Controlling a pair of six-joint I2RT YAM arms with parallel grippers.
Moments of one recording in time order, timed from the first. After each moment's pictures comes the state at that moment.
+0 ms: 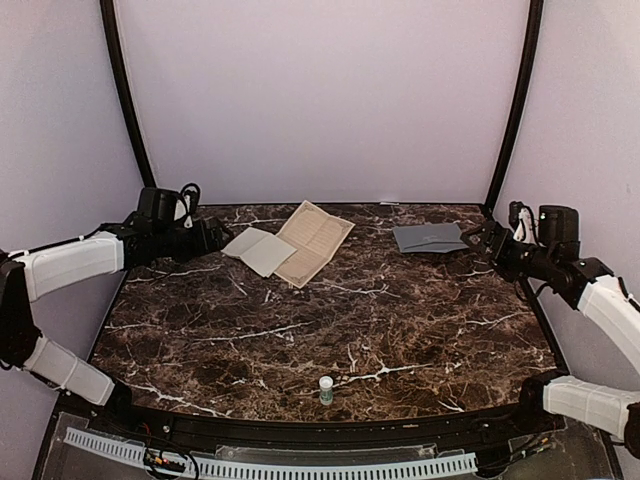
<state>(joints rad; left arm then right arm) -0.33 1.34 0.91 -0.18 0.14 -0.46 0.13 0.86 0.69 -0.32 -0.37 0.63</state>
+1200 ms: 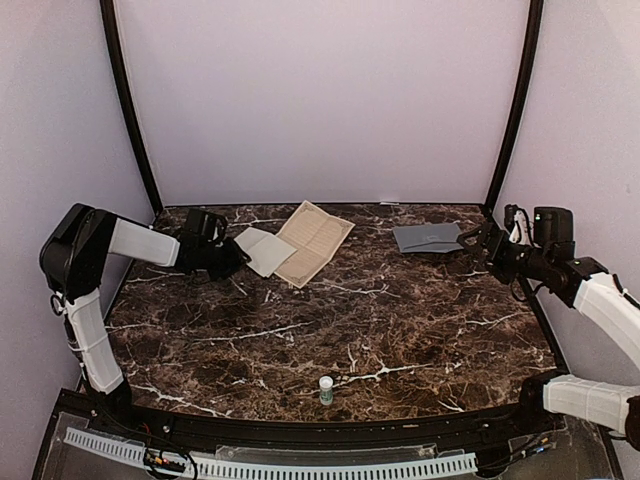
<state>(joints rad) -0.33 1.89 1.03 0.09 0.19 -0.83 0.13 0.90 0.67 -0.29 -0.39 0.65</state>
